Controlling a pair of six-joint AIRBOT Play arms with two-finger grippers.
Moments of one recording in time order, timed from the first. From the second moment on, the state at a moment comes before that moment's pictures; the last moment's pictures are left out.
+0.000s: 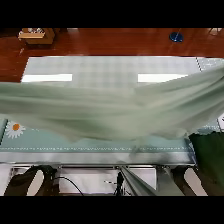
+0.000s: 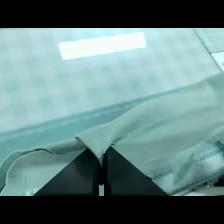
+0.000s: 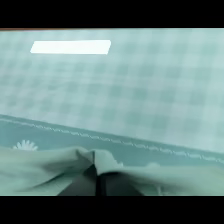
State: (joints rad) left arm 0.24 -0.63 1.71 0.89 -1.81 -1.57; right arm -0.52 -0.86 1.78 -0.76 1.83 1.46
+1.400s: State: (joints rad) left arm 0.23 -0.99 0.56 0.91 -0.79 -1.21; right arm 0.16 -1.77 1.78 -1.33 1.15 1.37
